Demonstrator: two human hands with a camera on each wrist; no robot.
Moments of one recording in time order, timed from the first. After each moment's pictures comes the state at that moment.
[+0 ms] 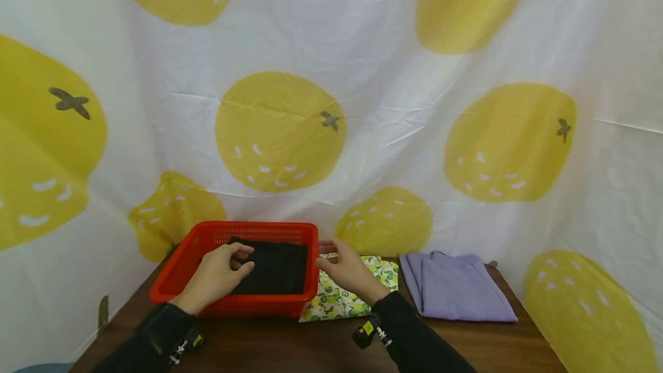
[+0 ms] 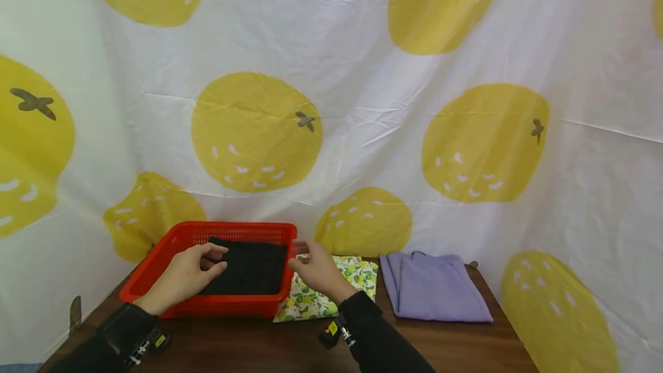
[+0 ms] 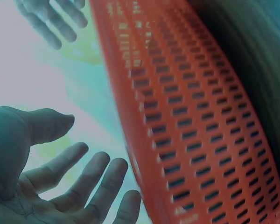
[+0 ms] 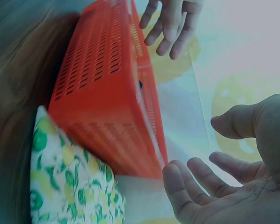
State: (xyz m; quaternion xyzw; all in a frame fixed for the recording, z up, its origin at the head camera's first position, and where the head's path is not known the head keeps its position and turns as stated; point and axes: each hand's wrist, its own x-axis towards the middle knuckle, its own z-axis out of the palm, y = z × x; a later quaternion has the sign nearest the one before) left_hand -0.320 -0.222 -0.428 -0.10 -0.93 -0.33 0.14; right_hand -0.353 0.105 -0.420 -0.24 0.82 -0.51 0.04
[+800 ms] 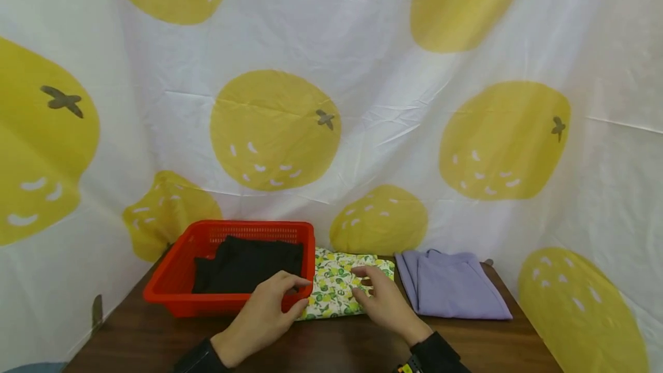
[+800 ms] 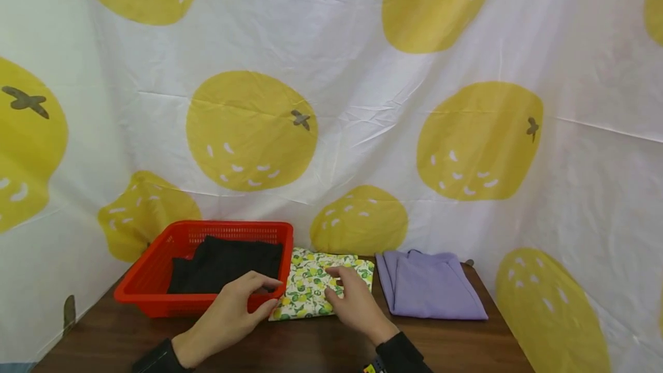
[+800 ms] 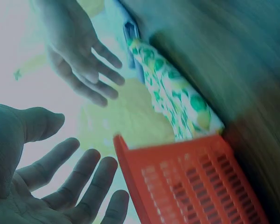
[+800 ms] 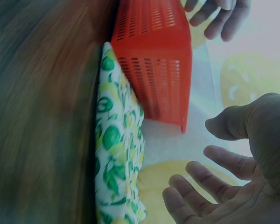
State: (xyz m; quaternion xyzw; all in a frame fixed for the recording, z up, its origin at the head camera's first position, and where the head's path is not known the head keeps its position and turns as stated) left_hand -0.265 -0.114 -0.447 -0.23 -0.89 -0.37 0.14; right_hand -0.319 0.188 -0.465 -0.23 0.87 -0.42 -0.03
